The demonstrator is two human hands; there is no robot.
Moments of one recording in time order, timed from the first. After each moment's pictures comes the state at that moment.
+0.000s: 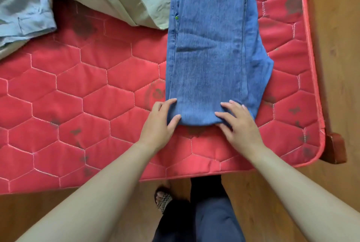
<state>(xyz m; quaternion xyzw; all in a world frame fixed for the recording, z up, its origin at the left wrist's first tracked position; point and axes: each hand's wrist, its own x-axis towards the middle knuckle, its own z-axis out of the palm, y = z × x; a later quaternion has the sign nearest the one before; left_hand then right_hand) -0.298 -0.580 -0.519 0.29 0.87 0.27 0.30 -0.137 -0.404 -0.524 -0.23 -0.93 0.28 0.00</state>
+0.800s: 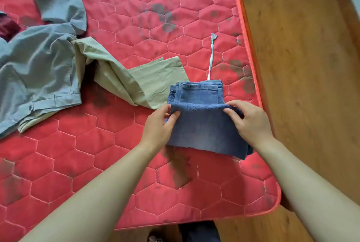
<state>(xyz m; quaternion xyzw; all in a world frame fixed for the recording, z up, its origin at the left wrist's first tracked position) -0.394 -0.443 -0.370 0.24 0.84 0.41 0.27 -0.243 -0.249 -0.364 -0.32 -0.90 0.29 0.09</state>
